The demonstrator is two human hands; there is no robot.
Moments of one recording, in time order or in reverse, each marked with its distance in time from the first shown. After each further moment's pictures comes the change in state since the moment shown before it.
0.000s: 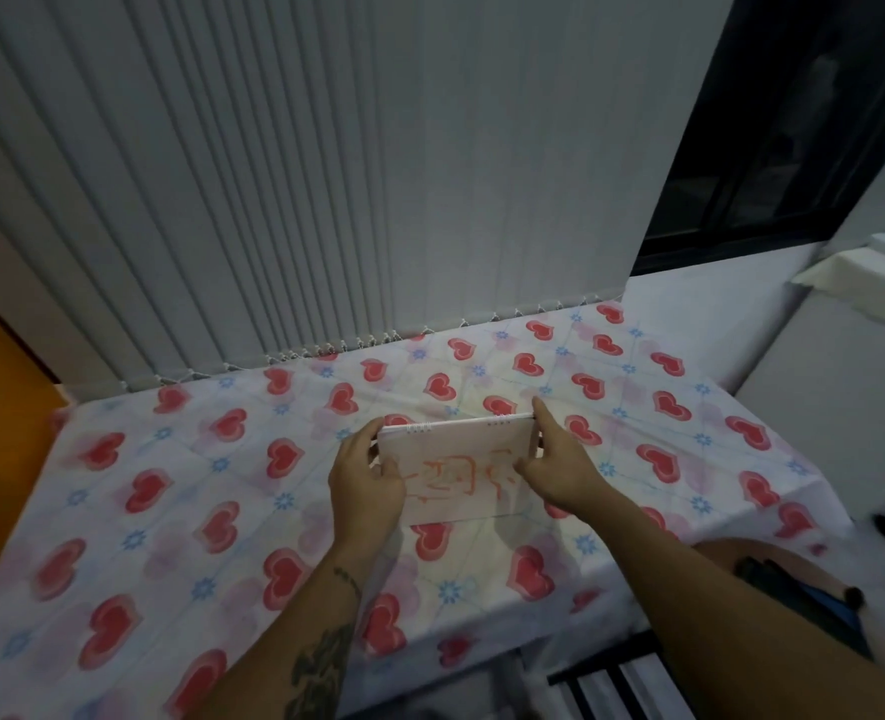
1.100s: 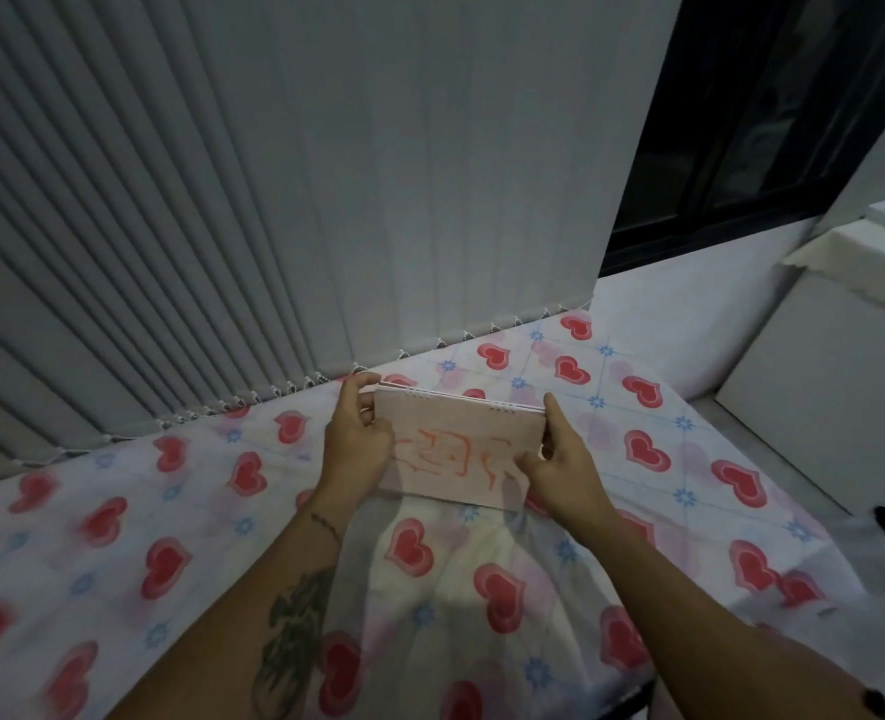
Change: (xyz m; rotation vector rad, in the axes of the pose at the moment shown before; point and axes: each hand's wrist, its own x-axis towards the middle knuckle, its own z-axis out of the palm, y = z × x) left_hand 0.144 0.061 0.162 -0.130 -0.239 -0.103; right_hand 0.123 0.061 -0.085 0.304 0.139 0.055
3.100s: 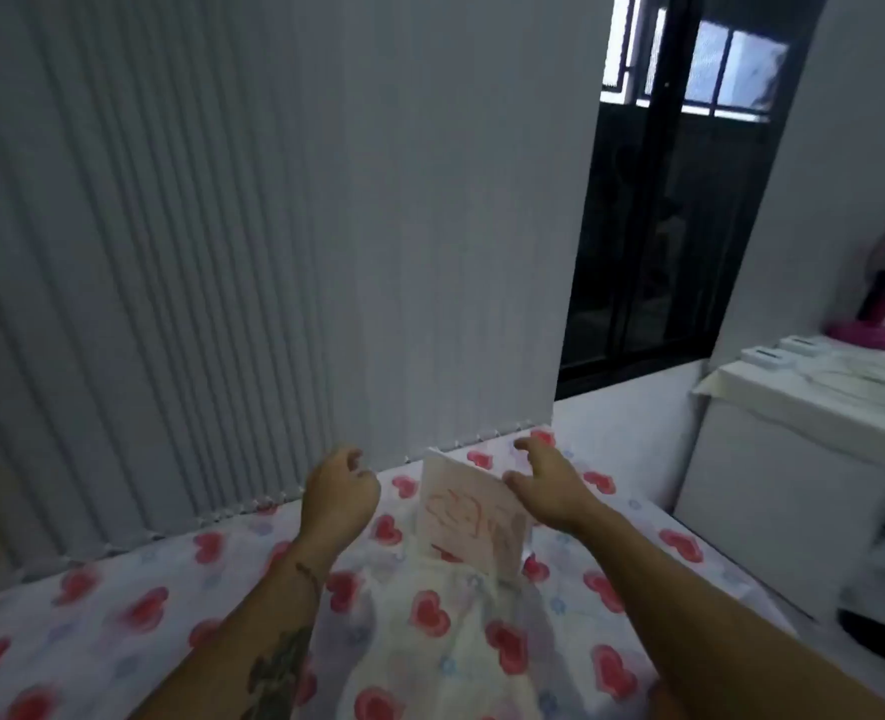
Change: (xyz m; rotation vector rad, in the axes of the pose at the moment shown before) left_hand -0.083 0.083 -0.111 0.367 0.094 0.161; right_hand -0.088 -0.117 -0.008 -0.378 0.126 -0.211
